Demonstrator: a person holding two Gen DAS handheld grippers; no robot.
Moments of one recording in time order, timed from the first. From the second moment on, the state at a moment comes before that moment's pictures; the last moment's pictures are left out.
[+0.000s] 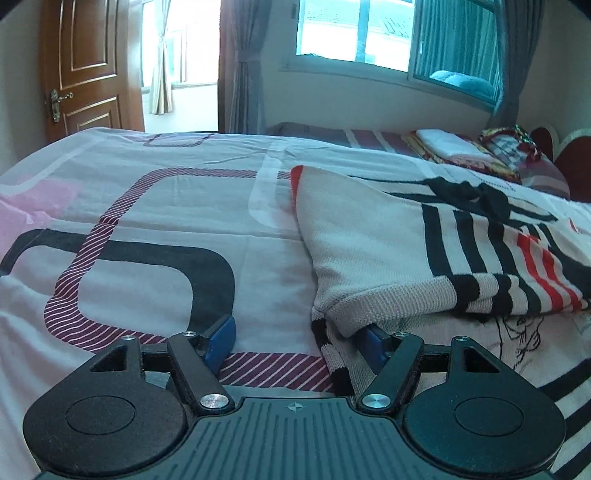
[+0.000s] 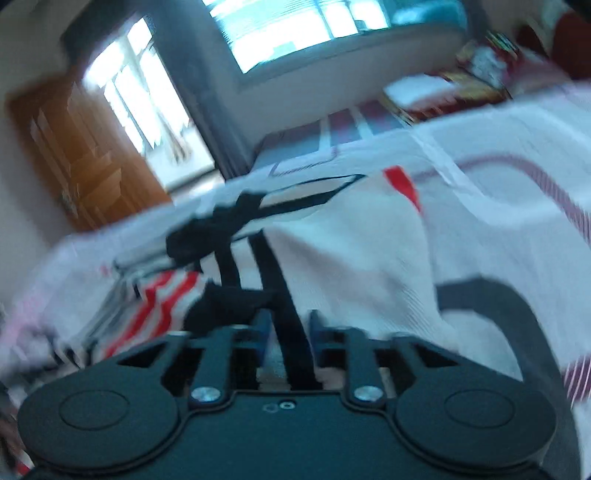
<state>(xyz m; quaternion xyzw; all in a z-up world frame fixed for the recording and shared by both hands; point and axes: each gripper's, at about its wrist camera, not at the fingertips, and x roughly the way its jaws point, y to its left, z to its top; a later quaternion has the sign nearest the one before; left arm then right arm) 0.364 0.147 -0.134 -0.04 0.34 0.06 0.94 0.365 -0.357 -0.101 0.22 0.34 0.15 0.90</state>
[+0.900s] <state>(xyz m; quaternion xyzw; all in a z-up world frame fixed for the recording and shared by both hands) 0.358 0.156 -0.132 -0.04 0.34 0.04 0.94 0.383 -0.288 -0.103 0.02 0.33 0.16 0.93</state>
